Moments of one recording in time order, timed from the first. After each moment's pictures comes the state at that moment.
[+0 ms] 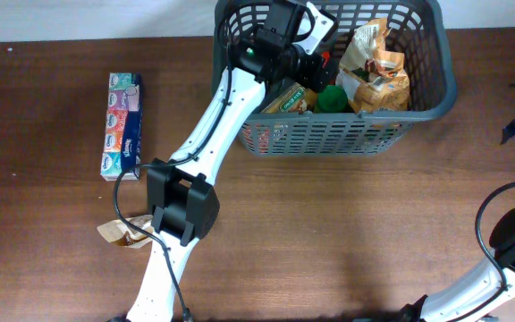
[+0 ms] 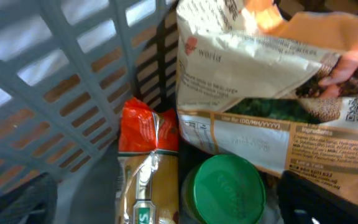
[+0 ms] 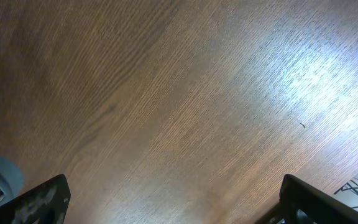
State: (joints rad) left arm -0.51 2.43 2.49 -0.79 0.30 0.11; right arm -0.63 2.03 2.04 -1.54 0.07 0.32
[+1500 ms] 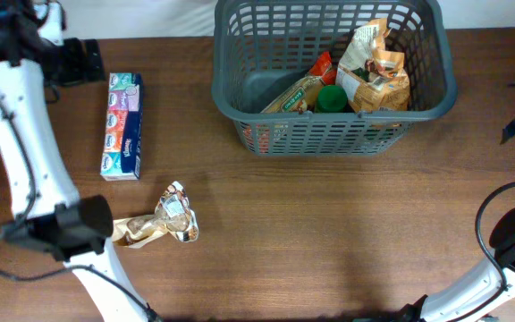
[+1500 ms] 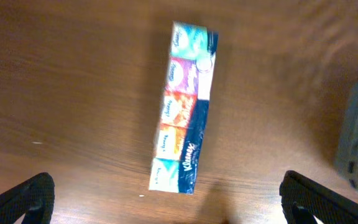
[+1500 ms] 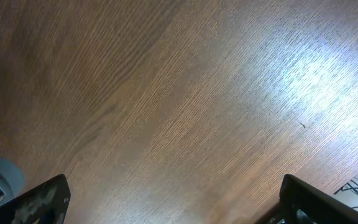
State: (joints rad) left arm 0.21 2.18 2.65 -1.61 0.01 0.03; right arm -0.63 2.03 2.04 -1.54 0.07 0.32
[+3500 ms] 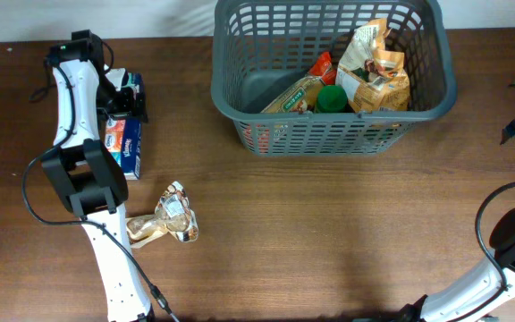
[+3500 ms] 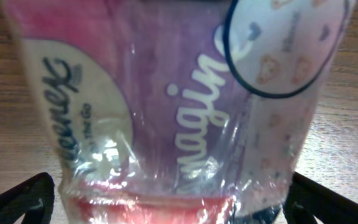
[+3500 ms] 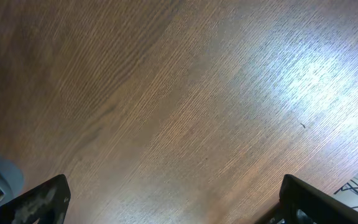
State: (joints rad) left arm 0.20 2.65 2.55 -1.45 0.06 0.14; right arm -0.63 2.03 2.04 -1.54 0.07 0.32
